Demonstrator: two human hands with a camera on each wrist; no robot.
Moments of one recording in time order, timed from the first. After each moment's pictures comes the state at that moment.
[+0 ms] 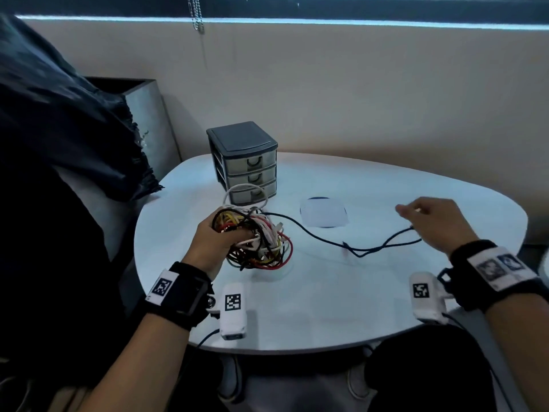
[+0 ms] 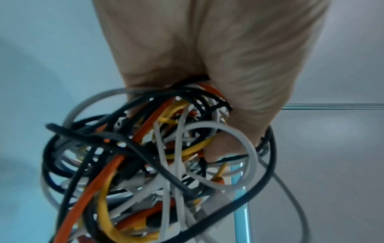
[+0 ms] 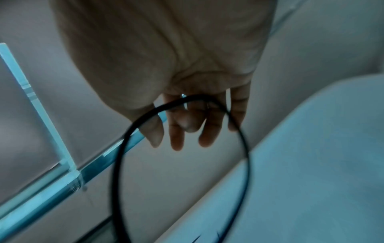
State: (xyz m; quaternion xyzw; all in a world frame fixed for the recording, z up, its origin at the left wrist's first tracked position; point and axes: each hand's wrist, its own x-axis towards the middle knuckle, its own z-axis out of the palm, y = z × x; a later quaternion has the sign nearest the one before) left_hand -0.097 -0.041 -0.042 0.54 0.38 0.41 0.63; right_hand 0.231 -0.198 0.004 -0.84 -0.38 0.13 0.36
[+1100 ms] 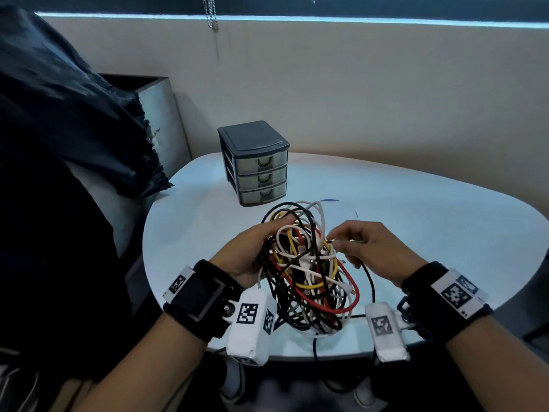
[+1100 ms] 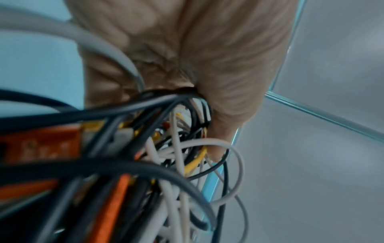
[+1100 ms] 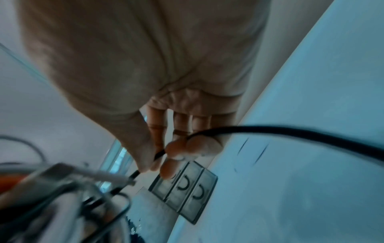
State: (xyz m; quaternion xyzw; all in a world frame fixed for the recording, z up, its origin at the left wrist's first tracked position) left_hand -0.067 -0.072 -0.011 0.45 0.35 0.20 0.80; right_hand 0.143 -0.166 -0.015 -0.67 -0.50 0.37 0.40
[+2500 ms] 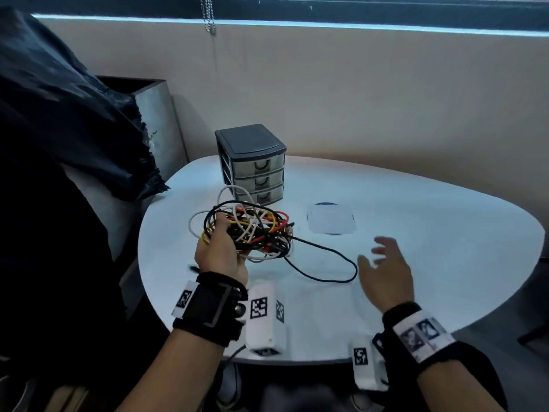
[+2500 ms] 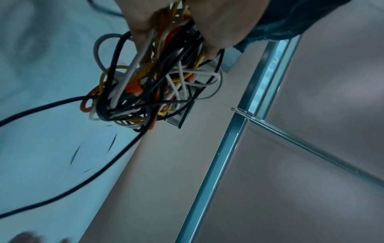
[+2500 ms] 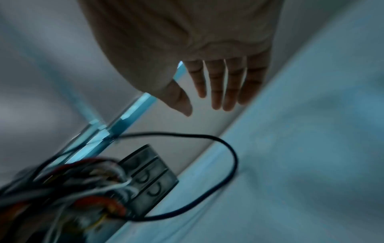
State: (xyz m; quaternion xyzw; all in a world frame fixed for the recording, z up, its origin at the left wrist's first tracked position) left_hand -0.067 -0.042 -0.047 0.14 0.48 0.55 0.67; right_hand 0.147 -0.181 -0.091 -0.83 -0.32 0.13 0.44
